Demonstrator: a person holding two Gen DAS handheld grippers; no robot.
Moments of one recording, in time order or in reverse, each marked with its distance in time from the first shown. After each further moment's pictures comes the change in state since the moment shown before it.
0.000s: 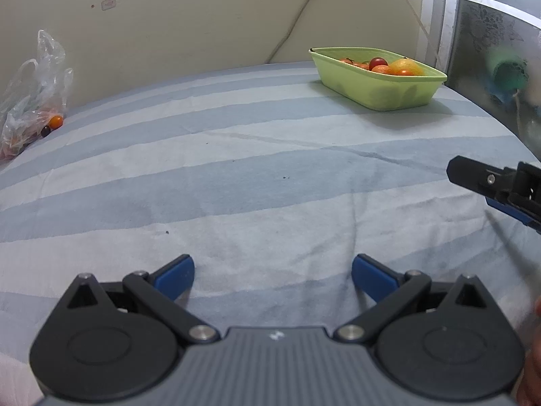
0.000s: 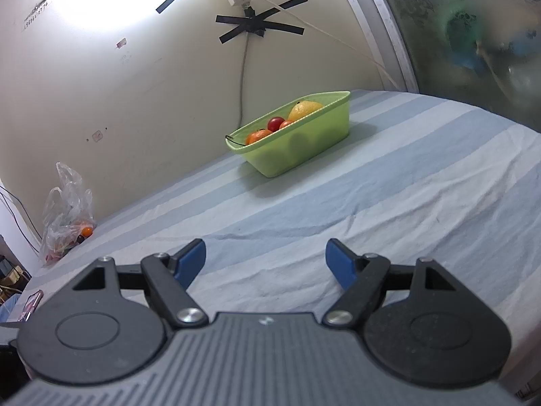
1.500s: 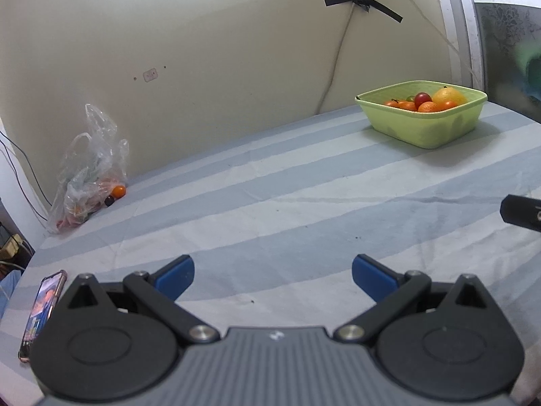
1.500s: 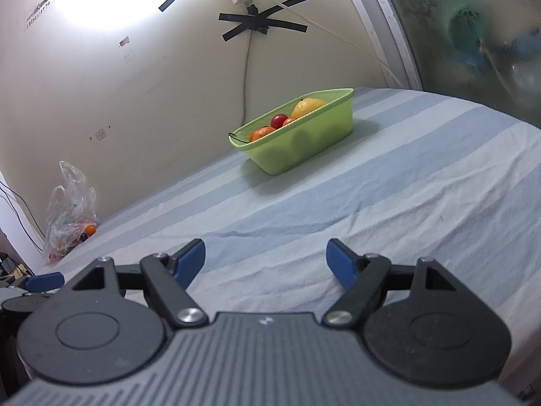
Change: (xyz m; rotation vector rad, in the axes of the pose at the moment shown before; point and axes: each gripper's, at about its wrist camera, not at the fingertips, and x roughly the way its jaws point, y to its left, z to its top) left arm -0.017 0.001 0.017 0.110 -0.169 0.261; right arm 0.003 -0.006 0.004 -0.008 0.015 0.027
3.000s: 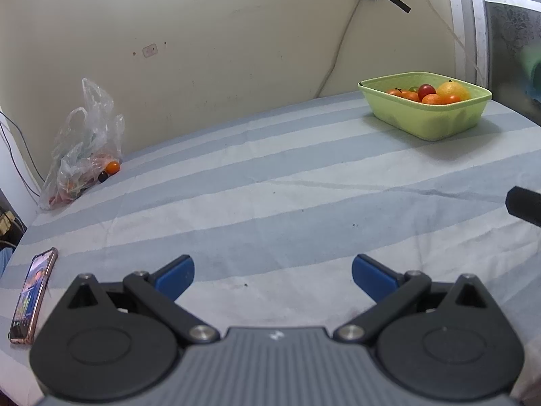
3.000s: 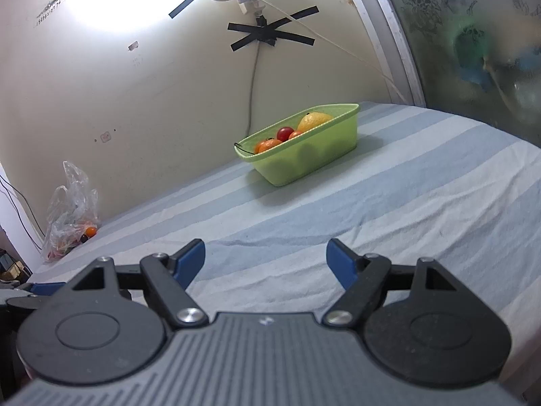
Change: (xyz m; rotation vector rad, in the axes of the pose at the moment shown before) left arm 0.004 0.007 0.000 -0.048 0.069 -0.029; right arm -0.004 -0.001 0.003 -0.041 -0.035 0.009
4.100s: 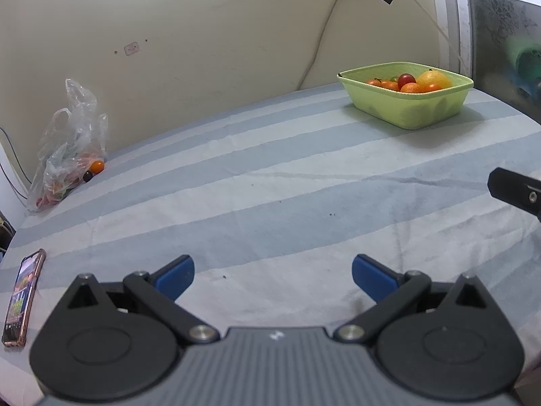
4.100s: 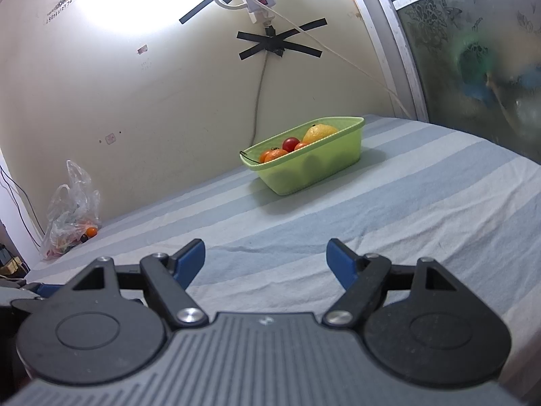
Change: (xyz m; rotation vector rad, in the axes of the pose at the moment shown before) left arm -0.002 -0.011 -0.002 0.032 0.027 -0.043; right arm -0.004 0.008 -0.001 -0.040 -0.035 -0.003
